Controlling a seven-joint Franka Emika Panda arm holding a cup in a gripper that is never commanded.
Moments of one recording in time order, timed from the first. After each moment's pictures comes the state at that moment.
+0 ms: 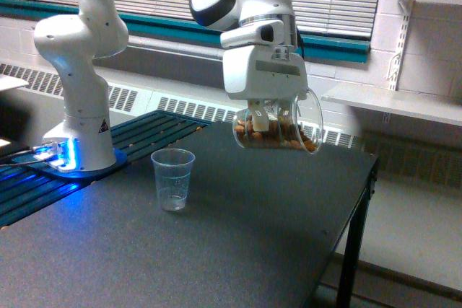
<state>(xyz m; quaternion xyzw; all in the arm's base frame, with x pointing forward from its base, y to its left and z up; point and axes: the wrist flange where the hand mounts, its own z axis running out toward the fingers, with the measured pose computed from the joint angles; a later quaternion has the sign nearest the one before) 0.575 -0.206 0.393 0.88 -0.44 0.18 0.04</state>
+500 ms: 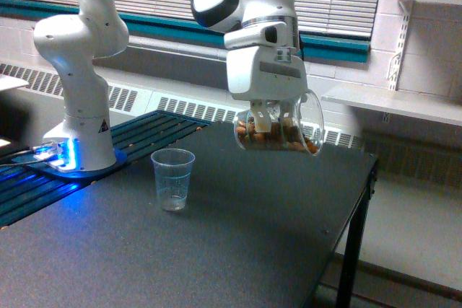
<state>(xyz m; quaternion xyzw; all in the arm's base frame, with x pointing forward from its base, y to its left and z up) 0.579 -0.202 0.391 0.89 -0.42 0.18 0.06</state>
